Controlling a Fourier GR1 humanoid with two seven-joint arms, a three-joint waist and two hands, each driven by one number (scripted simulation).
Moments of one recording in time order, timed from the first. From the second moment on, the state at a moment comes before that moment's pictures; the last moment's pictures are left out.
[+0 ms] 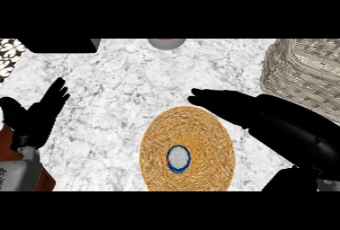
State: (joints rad) left arm -0.16 0.35 0.06 -1.43 0.16 0.02 0.22; right arm -0.59 -0.41 0.27 -2.06 -0.12 0.66 0.76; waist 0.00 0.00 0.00
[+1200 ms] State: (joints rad) left arm -0.21 0.30 0.10 -1.36 0.10 -0.01 0.20; right arm -0.37 -0.10 0.53 -1.61 0.57 0.41 0.27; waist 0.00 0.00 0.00
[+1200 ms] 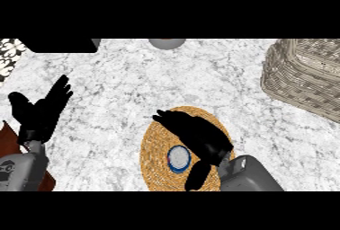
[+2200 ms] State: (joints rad) left arm -0.21 0.29 0.16 -1.38 0.08 -0.06 0.23; right arm -0.26 -0.08 0.45 -1.59 0.67 0.50 0.04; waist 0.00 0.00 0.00
